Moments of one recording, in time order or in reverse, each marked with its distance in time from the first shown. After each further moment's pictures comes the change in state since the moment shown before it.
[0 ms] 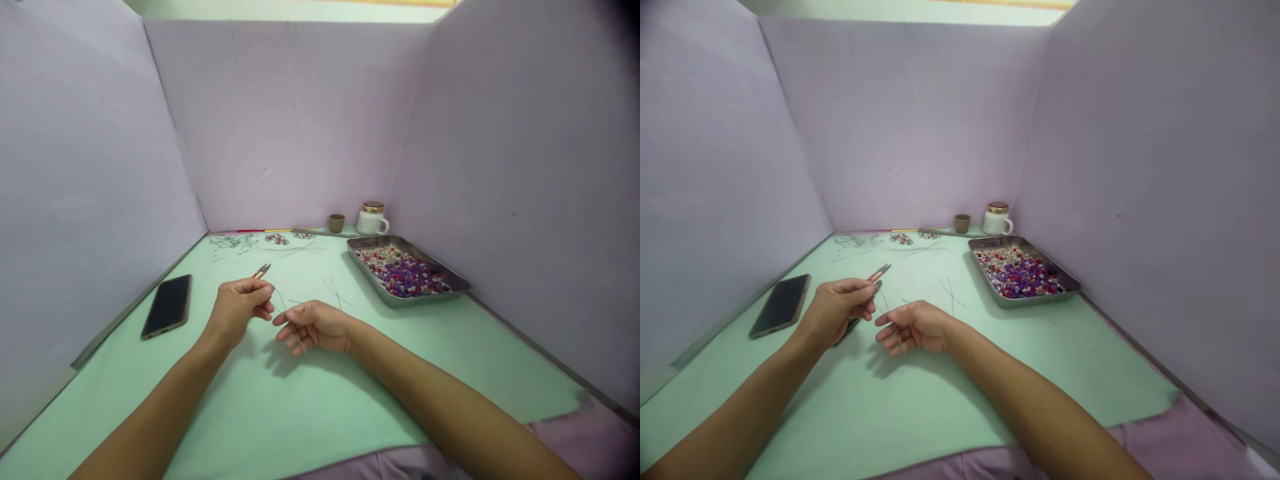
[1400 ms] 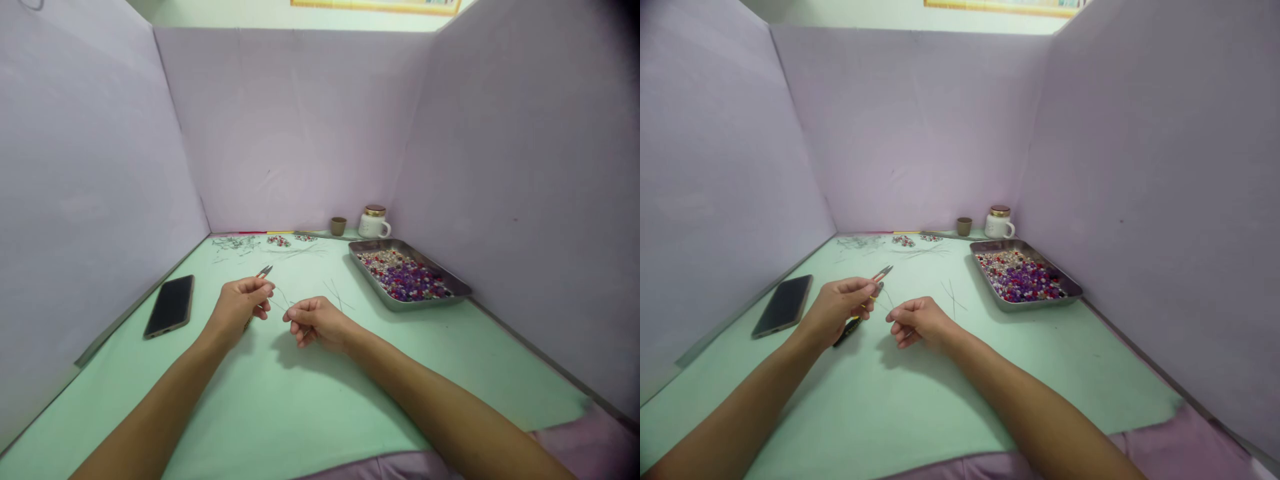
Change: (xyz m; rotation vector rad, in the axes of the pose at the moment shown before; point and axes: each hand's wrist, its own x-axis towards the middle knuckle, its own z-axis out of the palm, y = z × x) left_hand 0.004 0.000 -0.004 0.036 0.001 0.012; right_hand 0.005 0.003 0.003 -0.175 0.247 -0.183
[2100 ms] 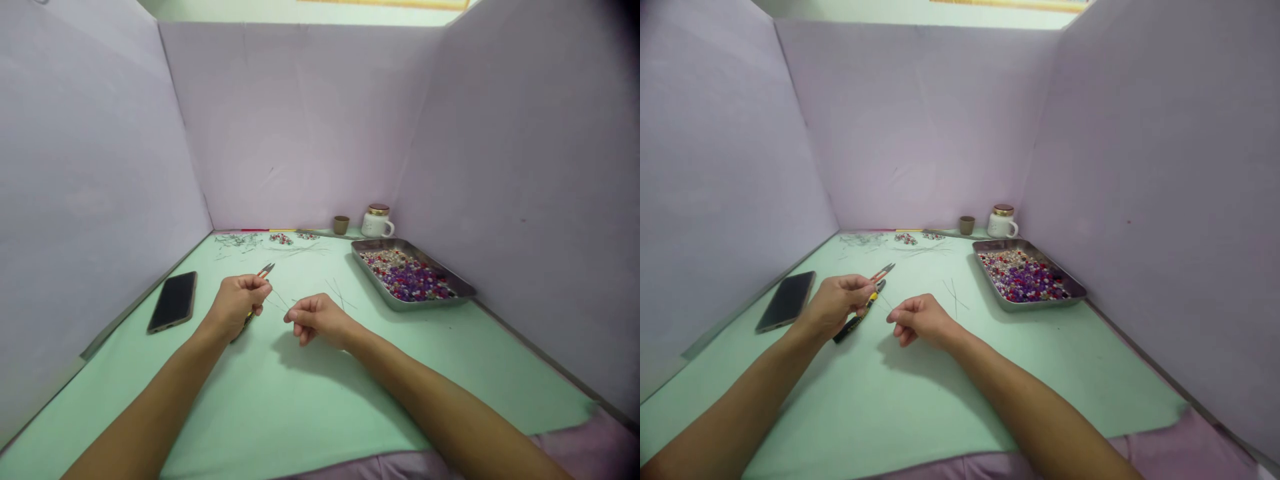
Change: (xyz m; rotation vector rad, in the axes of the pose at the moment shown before) left_hand 0.004 0.001 -0.003 0.075 0.018 -0.004; right_hand -0.005 -0.008 0.009 -0.165 0.062 -0.023
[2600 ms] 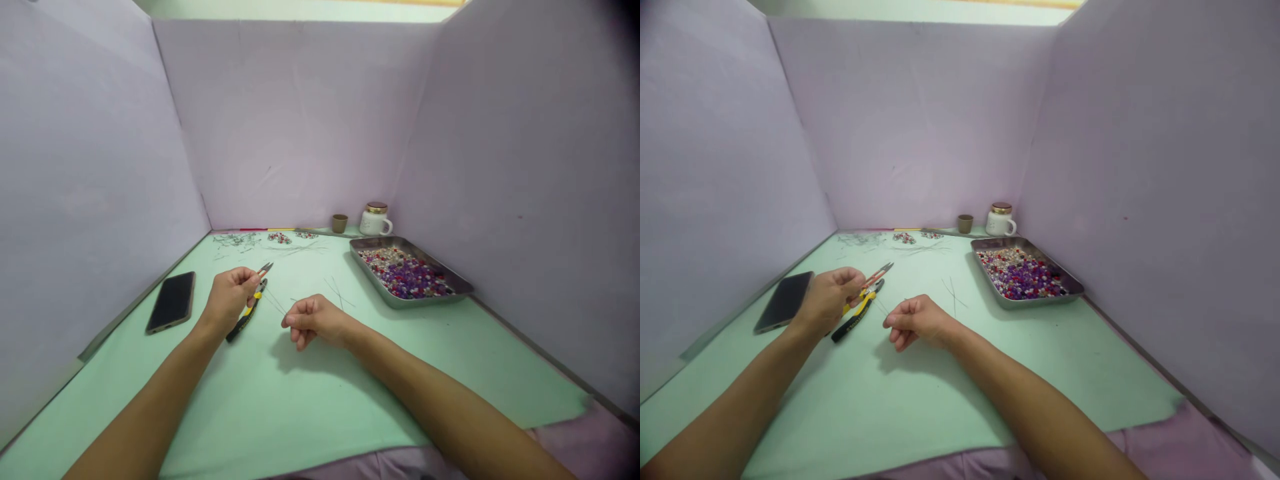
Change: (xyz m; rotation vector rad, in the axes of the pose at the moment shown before) left_hand 0.003 0.001 -0.004 0.033 0.101 0.110; right_hand 0.004 0.004 -0.006 0.054 -0.167 0.031
